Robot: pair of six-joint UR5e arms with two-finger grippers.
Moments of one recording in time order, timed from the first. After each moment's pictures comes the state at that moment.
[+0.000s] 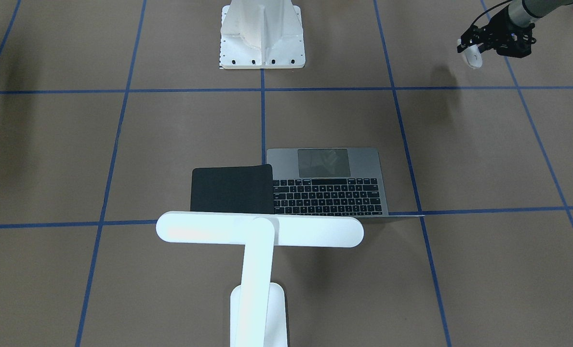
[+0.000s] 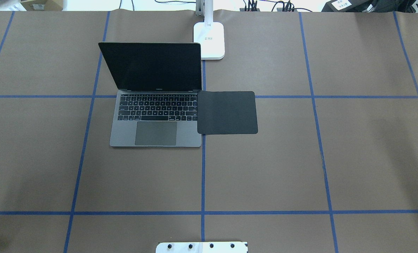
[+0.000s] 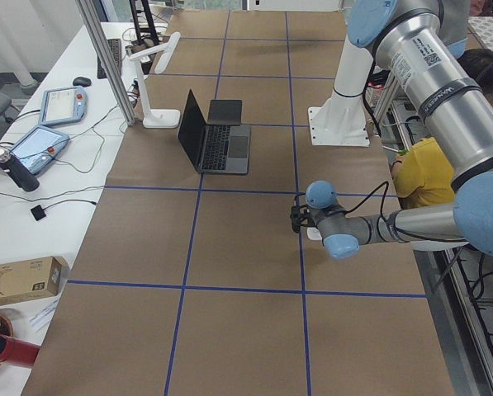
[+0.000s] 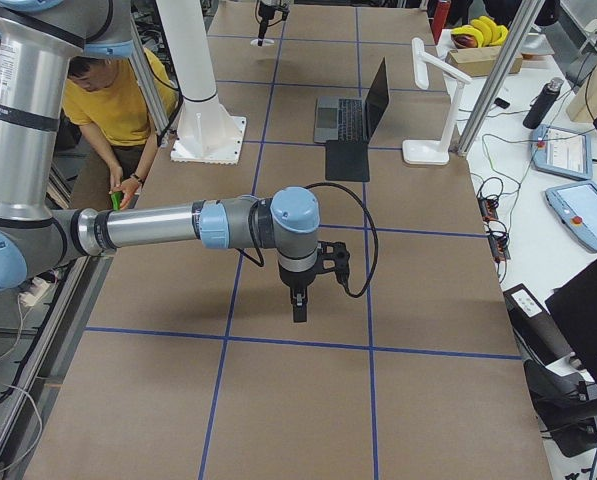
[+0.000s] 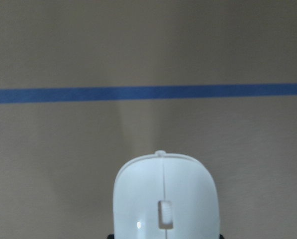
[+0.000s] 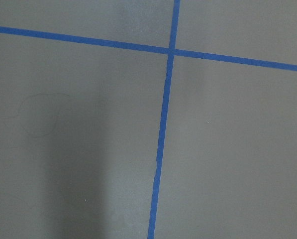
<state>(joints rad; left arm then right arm) -0.50 -0.93 -1.96 -2.67 -2.20 -1.25 1.52 -1.82 1.96 -1.63 2.27 -0.01</state>
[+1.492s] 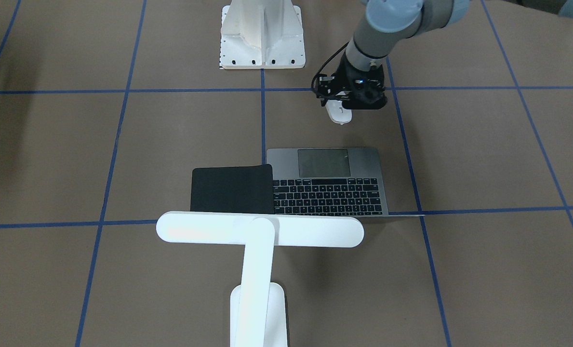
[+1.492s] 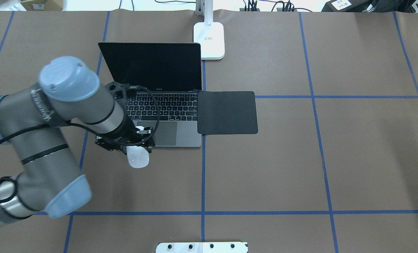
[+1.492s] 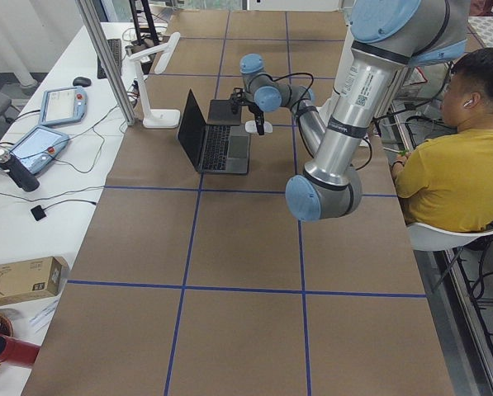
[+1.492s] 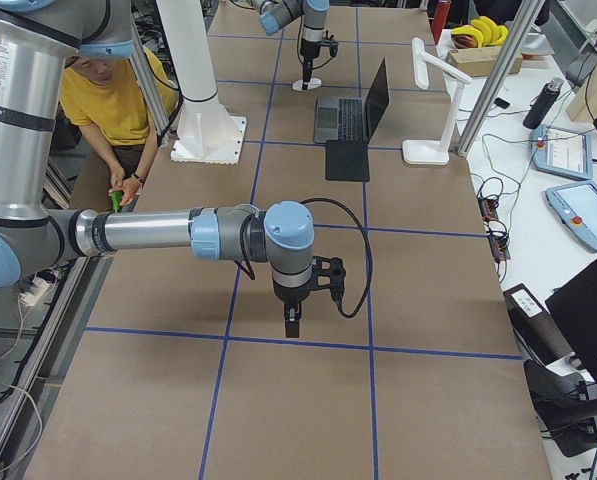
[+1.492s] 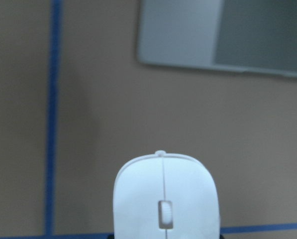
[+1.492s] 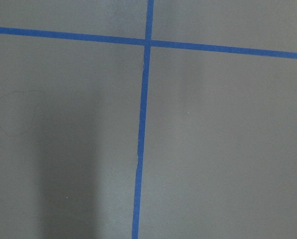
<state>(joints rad) -0.61 -2.14 -1.88 -1.46 -2.13 -1.21 1.58 -1.83 1.93 -1.64 2.26 -0.03</state>
